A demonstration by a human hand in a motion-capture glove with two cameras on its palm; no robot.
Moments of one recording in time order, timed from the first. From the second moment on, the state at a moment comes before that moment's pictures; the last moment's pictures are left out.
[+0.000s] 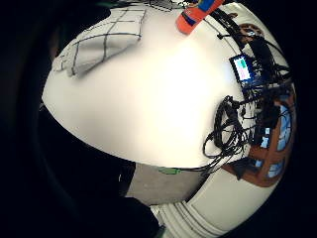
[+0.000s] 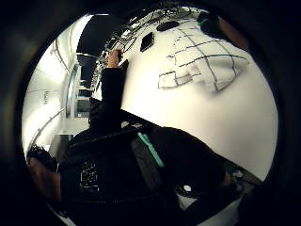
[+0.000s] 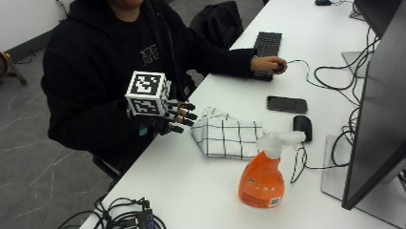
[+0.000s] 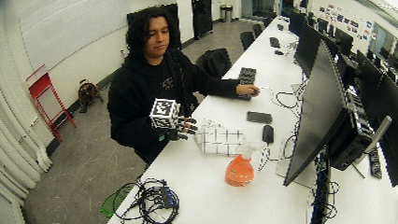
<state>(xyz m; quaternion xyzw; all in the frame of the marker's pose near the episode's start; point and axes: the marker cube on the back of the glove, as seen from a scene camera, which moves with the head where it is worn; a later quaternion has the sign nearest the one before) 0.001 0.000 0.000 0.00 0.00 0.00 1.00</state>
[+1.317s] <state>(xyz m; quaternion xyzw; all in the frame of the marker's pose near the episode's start) 0.127 -0.081 -0.073 0.01 0.04 0.05 1.00</state>
